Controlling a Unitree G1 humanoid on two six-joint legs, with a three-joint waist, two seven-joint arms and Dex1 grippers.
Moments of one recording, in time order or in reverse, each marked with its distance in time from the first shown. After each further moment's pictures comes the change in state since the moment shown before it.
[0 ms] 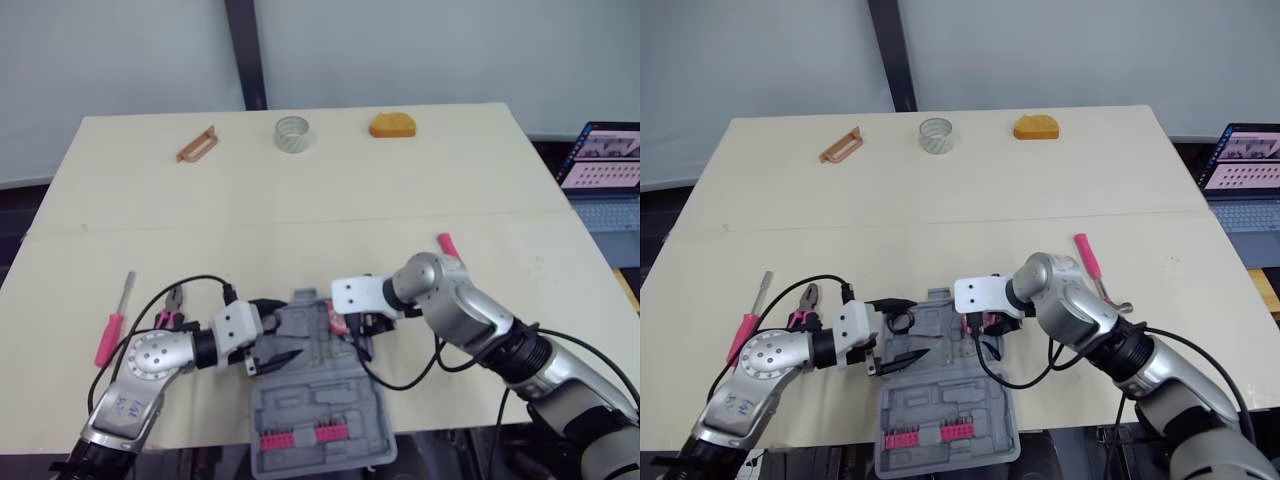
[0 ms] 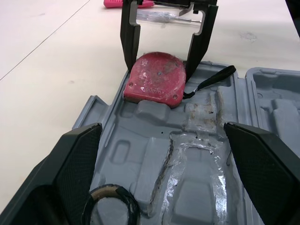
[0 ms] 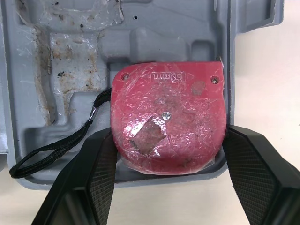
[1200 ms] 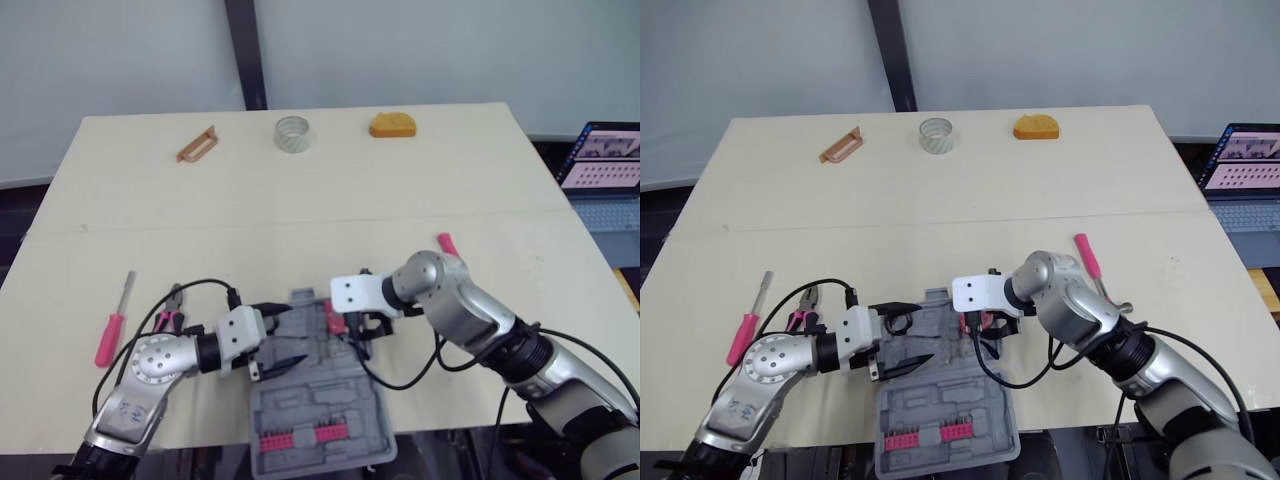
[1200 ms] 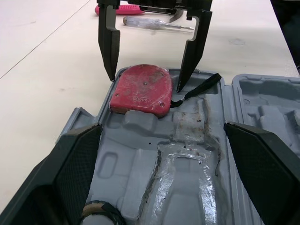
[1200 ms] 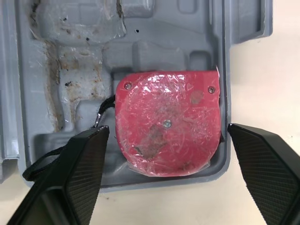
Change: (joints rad) left arm 0.018 -0.009 -0.022 0.005 -0.001 -0.036 -0.009; right arm 0.001 0.003 -0.020 -0.014 0.042 -0.009 0.000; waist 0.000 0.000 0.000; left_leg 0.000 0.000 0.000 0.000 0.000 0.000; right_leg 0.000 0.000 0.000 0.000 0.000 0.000
